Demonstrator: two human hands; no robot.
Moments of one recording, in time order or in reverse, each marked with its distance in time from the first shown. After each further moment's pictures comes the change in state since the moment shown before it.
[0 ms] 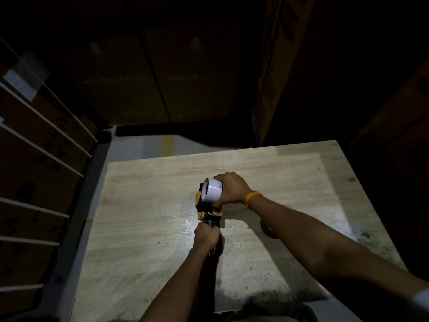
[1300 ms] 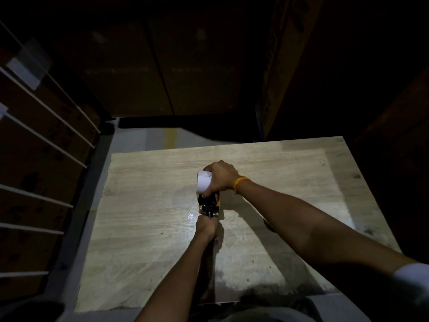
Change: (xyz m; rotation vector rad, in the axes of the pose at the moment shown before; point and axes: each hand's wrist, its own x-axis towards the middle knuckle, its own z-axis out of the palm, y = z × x) left_hand 0.023 -0.009 0.005 -0.148 0.008 -0.102; right_hand 0.032 -0.038 -0.003 -0.067 -0.109 -0.004
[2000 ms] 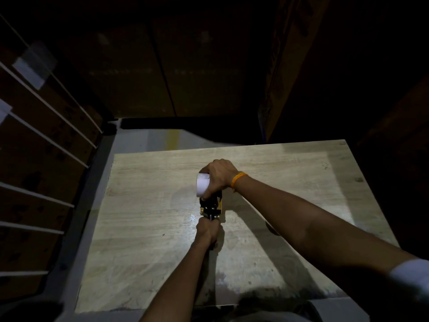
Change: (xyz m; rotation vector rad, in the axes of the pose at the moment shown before) left_hand 0.017 -0.016 -0.001 -0.045 -0.023 0.020; right_hand 0.013 -0.018 -0.012 -0.189 -0.033 -0.066
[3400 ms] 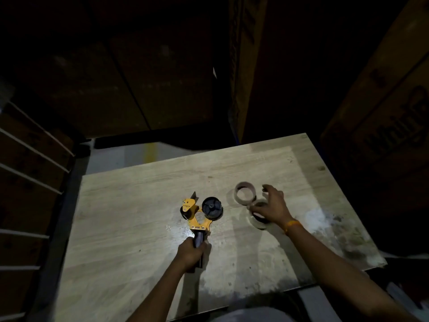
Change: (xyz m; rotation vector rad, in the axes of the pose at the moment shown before) left_hand -0.056 -0.016 -0.001 0.496 -0.193 0.243; right_hand -0.228 0.160 0.076 0.601 0.322 0.741
